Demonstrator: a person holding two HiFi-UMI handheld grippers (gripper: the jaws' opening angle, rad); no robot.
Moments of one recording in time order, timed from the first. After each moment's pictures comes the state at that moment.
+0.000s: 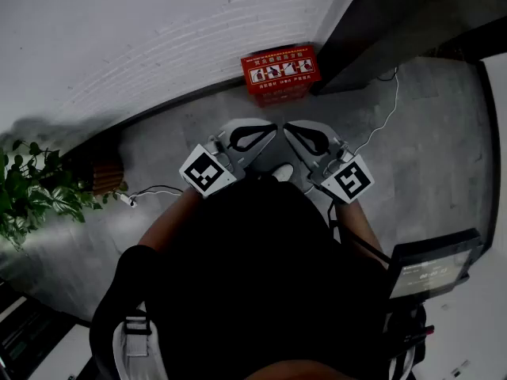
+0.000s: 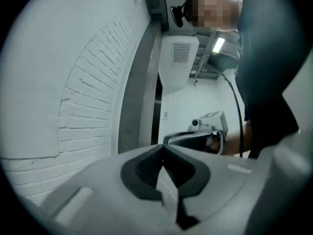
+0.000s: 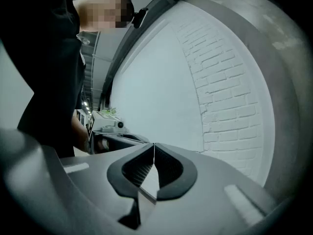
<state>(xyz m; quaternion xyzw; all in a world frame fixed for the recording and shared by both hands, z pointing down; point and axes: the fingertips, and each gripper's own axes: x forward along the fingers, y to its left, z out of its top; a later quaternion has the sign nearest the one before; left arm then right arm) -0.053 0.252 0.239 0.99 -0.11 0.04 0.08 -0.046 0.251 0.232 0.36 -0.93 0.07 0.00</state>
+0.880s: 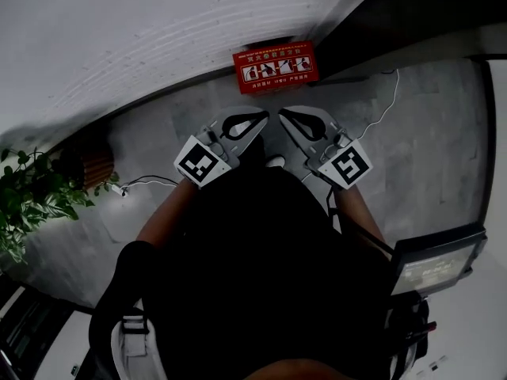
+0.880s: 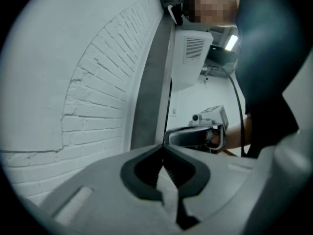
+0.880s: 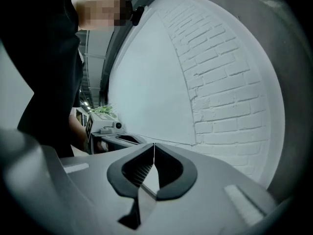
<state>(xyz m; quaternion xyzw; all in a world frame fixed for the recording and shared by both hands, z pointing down) -0.024 0.135 0.288 0.98 -0.15 0.04 0.10 -0.011 0.132 0.274 0.33 -0.94 0.10 0.03</state>
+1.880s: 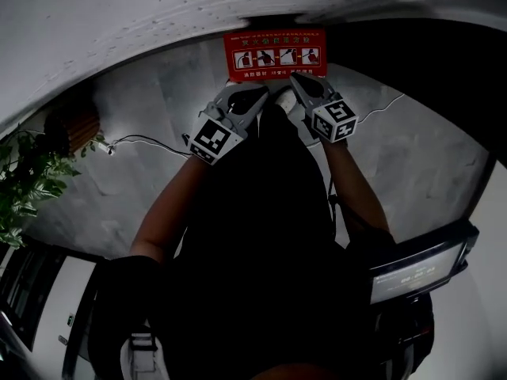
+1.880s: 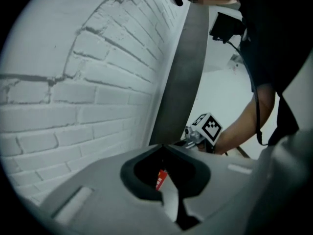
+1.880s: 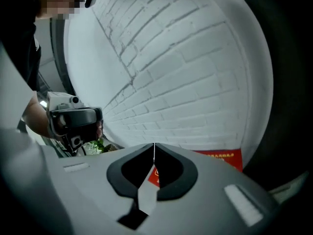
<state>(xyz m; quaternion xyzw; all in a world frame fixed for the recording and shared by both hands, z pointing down) 0.033 -0.002 0.496 0.94 -0.24 0.15 0.19 0.089 -0.022 0.587 0.36 -0.86 0.35 0.13</state>
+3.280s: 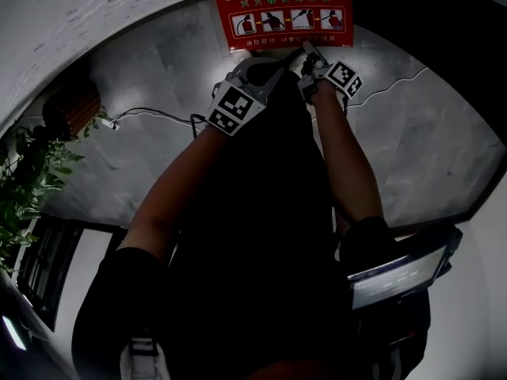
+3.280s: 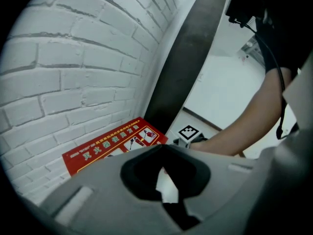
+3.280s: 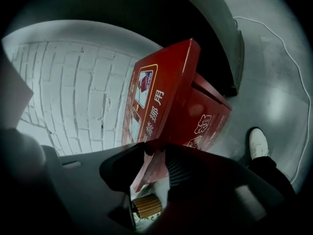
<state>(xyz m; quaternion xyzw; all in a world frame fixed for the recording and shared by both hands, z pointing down) 0.060 0.038 0.683 0.90 -0.20 0.27 0.27 0.134 0.025 0.861 0.48 -0.53 0.70 -0.10</state>
